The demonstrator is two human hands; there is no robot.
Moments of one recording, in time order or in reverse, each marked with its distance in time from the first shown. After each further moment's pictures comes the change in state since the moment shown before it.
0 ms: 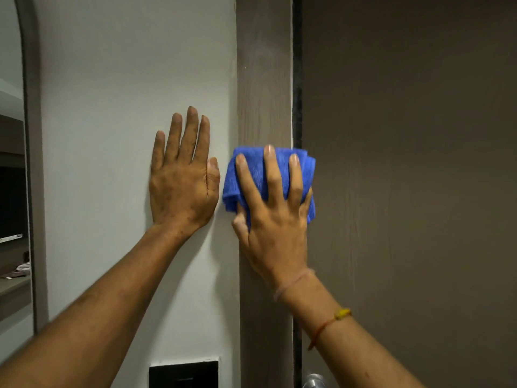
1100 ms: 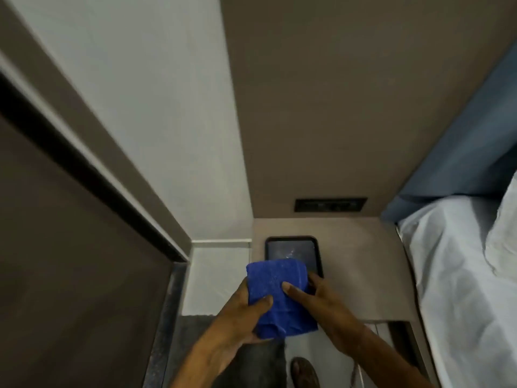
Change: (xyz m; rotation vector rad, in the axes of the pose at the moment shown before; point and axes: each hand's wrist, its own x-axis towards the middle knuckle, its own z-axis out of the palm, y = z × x) left_hand -0.512 0.735 -0.151 -1.158 -2.640 -0.098; right_hand -0.621 0.352 -0.528 0.230 0.200 2.198
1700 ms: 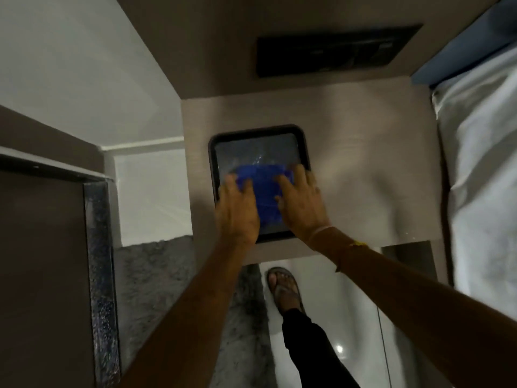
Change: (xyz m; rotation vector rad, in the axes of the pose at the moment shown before) left_hand 0.363 -0.127 0.070 1.002 0.208 0.304; right_hand 0.282 0.194 -0.085 -1.179 0.233 -0.113
